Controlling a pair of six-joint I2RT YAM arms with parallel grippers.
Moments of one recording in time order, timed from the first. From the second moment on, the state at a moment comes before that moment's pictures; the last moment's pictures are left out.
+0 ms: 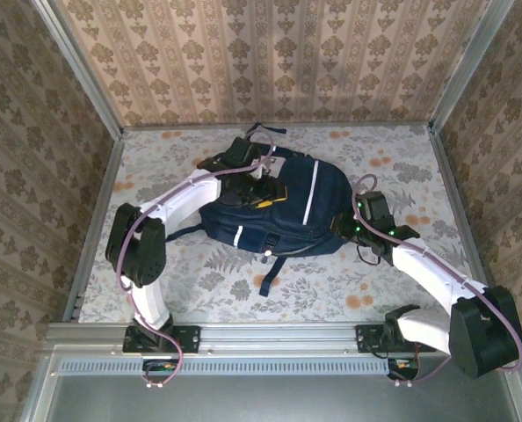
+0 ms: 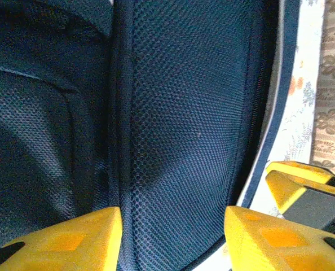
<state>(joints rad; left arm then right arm) -0.62 1.83 1.47 -0.63 0.50 -0.66 0.28 1.16 0.62 -0.30 -0.12 0.63</state>
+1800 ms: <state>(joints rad) -0.72 2.08 1.79 -0.91 0.14 -0.69 0.22 1.56 0.86 -0.27 -0.21 0.66</state>
